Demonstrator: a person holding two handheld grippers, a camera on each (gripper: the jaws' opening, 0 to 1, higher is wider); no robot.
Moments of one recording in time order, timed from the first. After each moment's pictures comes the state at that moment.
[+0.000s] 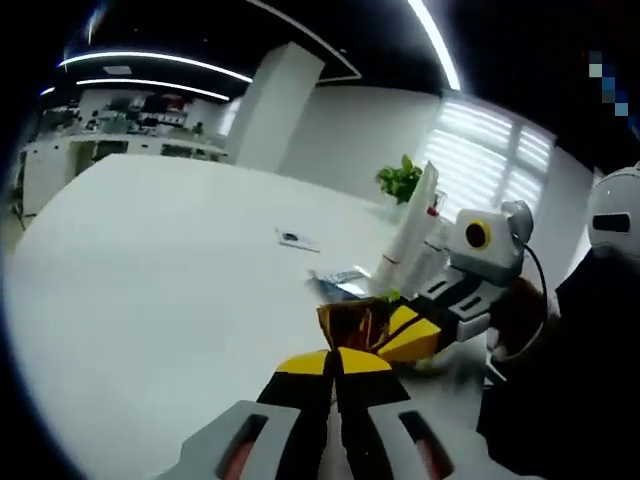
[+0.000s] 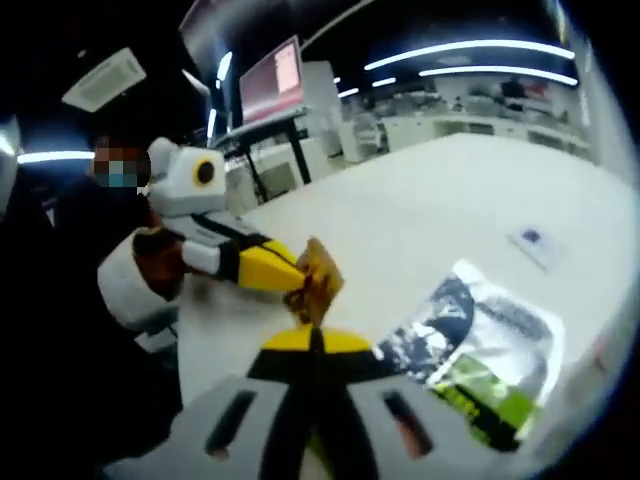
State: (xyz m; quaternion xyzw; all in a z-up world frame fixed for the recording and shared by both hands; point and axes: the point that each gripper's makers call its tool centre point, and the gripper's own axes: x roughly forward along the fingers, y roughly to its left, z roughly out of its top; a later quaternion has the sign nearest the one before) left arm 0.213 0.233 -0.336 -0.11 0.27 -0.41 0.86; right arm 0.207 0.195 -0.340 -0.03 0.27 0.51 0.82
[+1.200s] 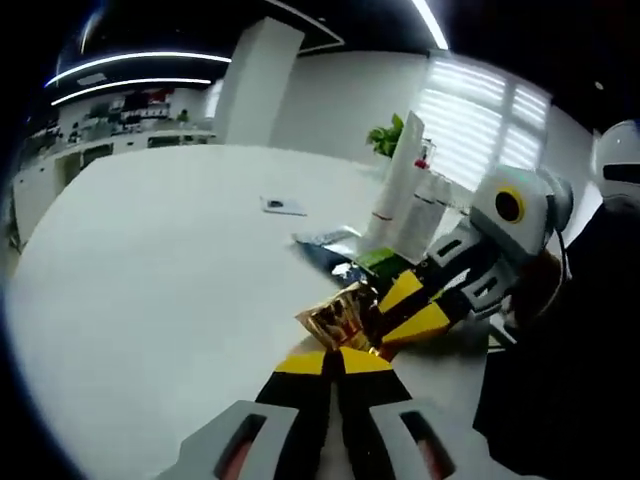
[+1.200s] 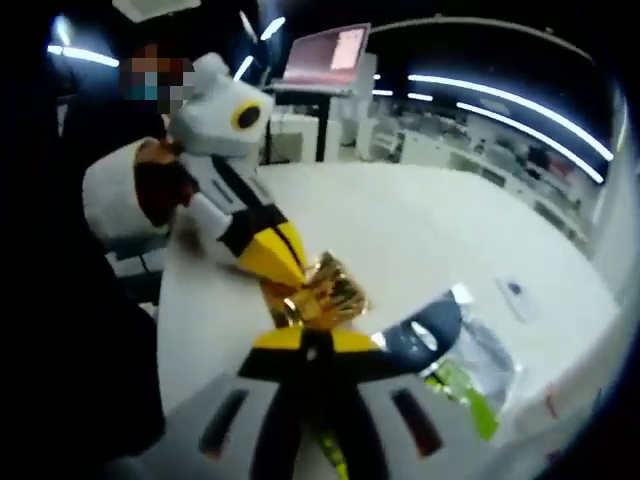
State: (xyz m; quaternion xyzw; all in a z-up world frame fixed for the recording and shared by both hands) left arm 0.192 0.227 -0.352 -0.03 0.32 -0.42 0.85; right arm 0.190 0.188 -0.348 -0.23 0.20 0.50 0.81
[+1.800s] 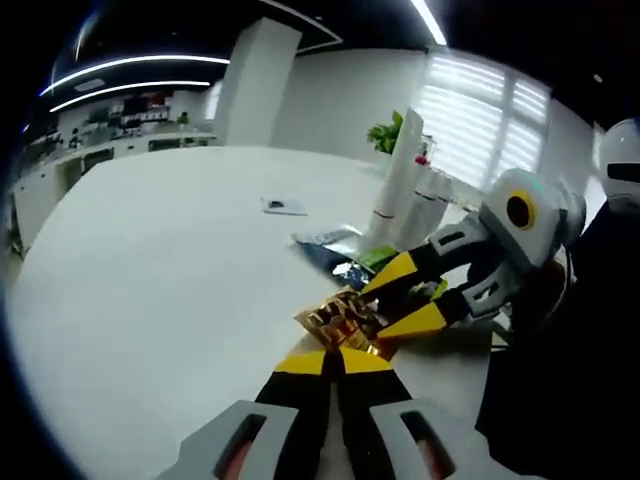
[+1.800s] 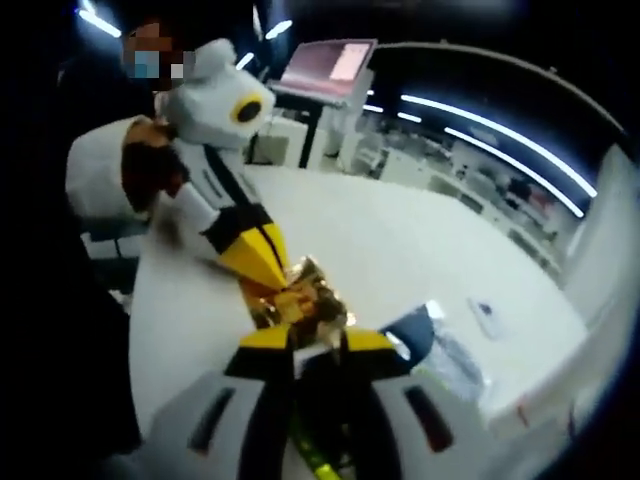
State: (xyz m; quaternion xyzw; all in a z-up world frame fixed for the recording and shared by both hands) left arm 0.193 0.226 -0.354 -0.02 0.32 -0.41 0.85; right arm 0.203 0.182 -0.342 -0.28 0.15 0.46 0.83
